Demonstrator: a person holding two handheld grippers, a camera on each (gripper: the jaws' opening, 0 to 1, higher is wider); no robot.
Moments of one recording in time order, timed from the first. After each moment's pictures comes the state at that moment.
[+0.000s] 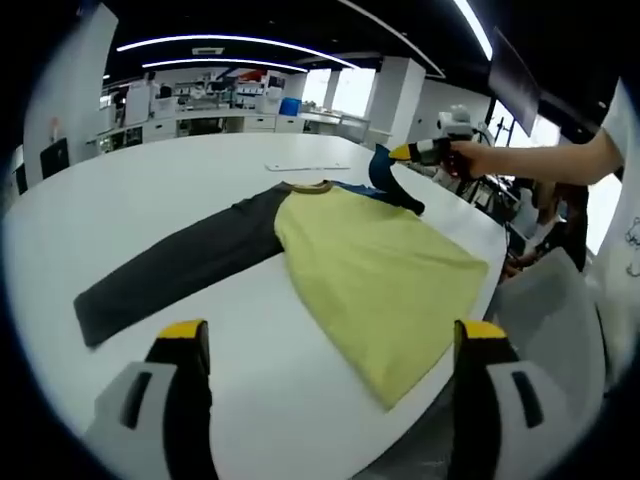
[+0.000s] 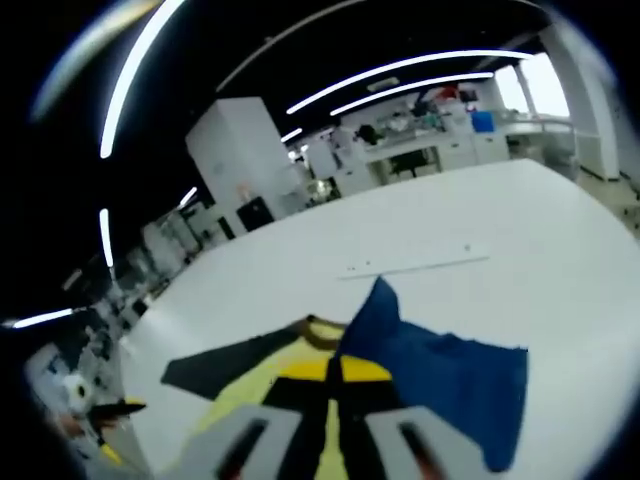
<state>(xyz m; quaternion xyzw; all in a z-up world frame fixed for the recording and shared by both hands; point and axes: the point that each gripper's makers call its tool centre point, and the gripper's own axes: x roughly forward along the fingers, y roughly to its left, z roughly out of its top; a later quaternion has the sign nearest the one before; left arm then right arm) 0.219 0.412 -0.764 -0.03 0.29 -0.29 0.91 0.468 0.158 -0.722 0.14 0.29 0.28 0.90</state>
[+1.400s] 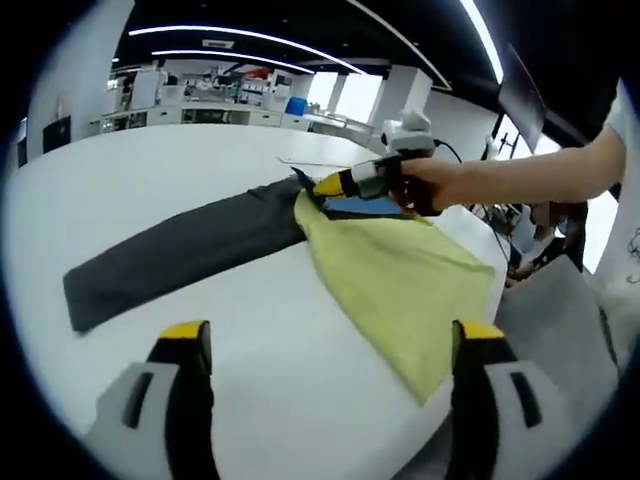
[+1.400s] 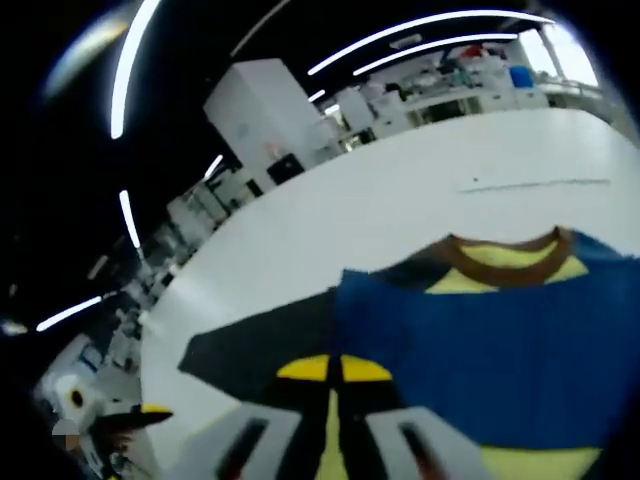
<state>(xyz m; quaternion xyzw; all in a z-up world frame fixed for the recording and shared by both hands) 0.233 0.439 -0.789 -0.07 0.29 -0.28 0.91 0.438 0.349 -0.813 0.14 0.37 0.35 0.85</state>
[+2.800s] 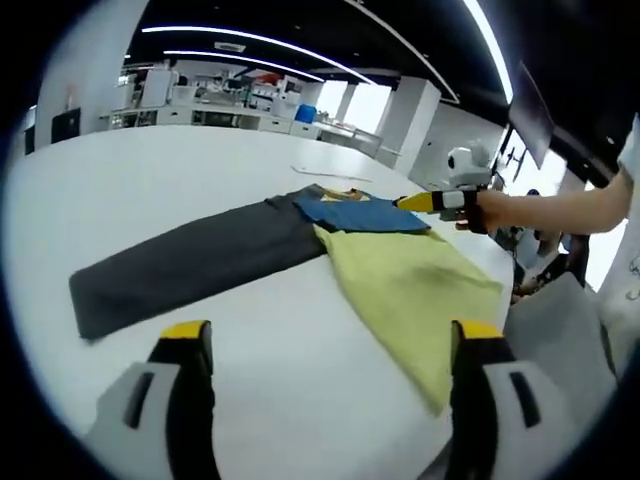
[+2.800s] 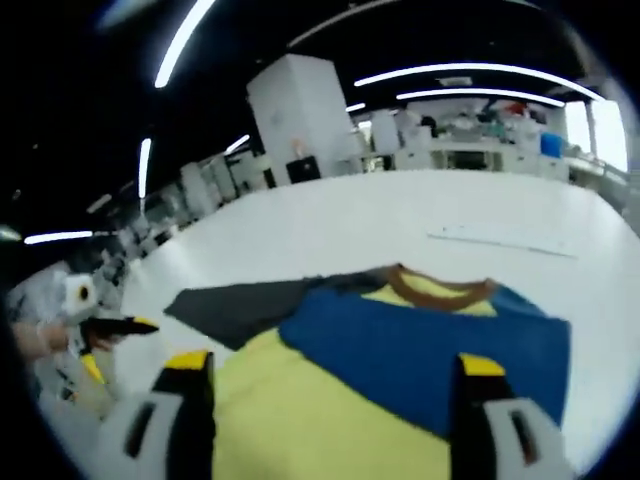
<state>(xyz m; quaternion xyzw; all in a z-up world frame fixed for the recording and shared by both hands) 0.253 0.465 -0.786 -0.10 0.27 -0.26 0.92 0.416 0.239 -0.786 0.02 0.29 0.37 0.88</state>
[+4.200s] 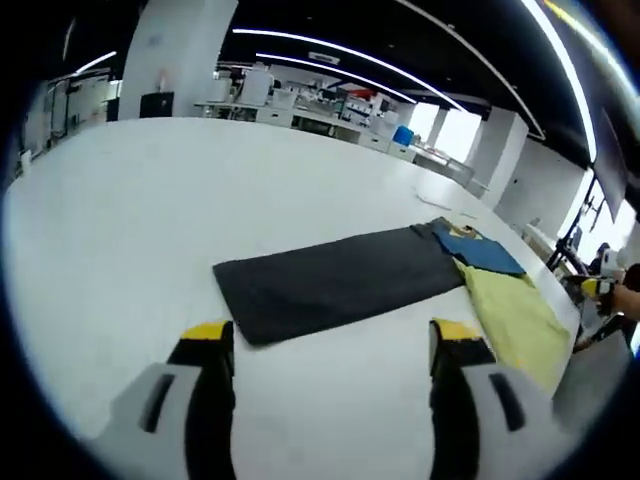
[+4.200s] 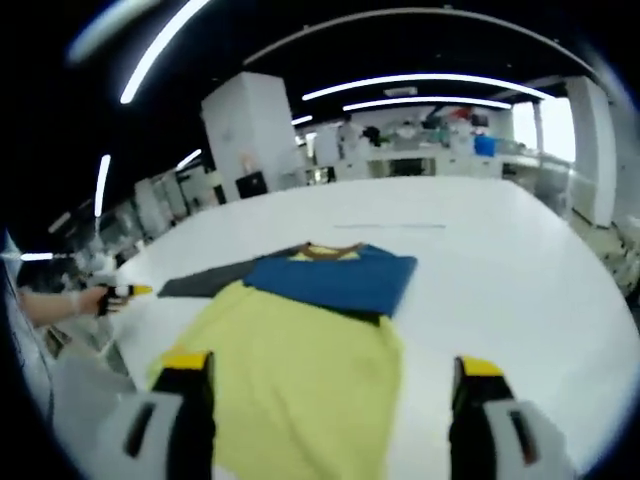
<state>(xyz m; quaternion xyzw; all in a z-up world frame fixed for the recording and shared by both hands) 0.276 0.620 -0.807 -0.13 0.28 -0.04 0.95 0.295 0.068 -0.748 0.03 0.29 0.26 0.92</state>
